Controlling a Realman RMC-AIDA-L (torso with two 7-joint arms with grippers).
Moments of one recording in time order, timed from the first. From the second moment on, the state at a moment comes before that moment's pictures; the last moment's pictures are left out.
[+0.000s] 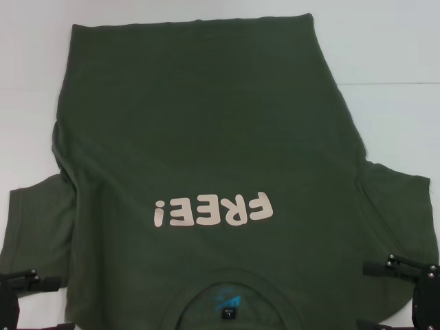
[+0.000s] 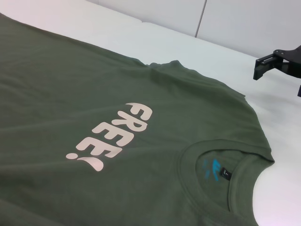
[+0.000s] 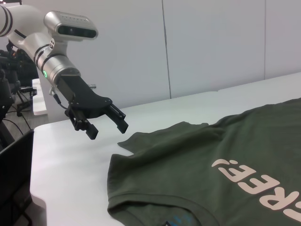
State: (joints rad) left arm -0.28 -2.06 0.42 0.94 2.36 1.89 -1.24; right arm 0.32 2.08 -0.42 -0.63 -2.25 -1.84 0.93
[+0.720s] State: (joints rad) left arm -0.28 -2.06 0.41 0.94 2.35 1.89 -1.25; right arm 0.32 2.08 -0.42 -0.63 -2.25 -1.85 0.93
